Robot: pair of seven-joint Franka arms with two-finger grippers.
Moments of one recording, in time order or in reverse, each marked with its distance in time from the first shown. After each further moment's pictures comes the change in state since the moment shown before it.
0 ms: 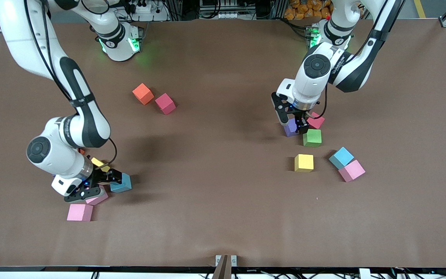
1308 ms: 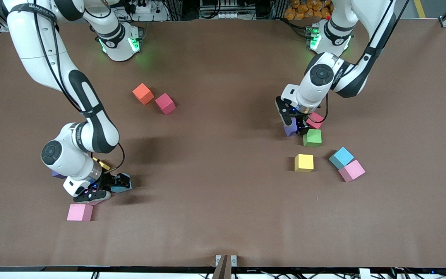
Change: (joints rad) left arm 0.011 0.086 0.040 -0.105 0.000 0.221 0.001; right arm 0.016 0.067 0.005 -0.022 0.107 0.137 0.000
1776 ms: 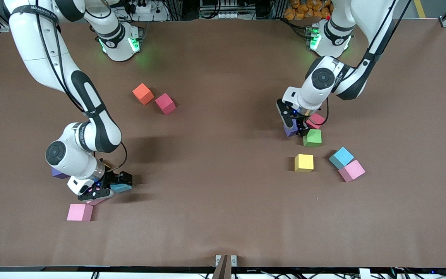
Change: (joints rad) left arm 0.000 0.048 0.022 -0.008 0.000 0.054 0.000; right arm 0.005 0.002 0.002 -0.006 0.001 -0.034 0.000
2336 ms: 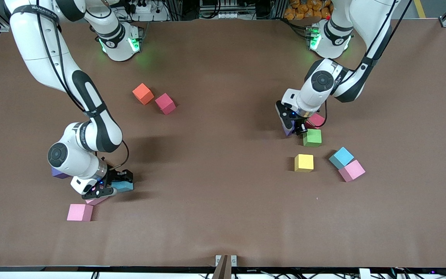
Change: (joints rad) left arm -0.012 0.023 -0.003 0.014 0.002 0.029 -0.088; right arm 0.007 0.000 0.000 0.007 -0.001 -0.049 -0.029
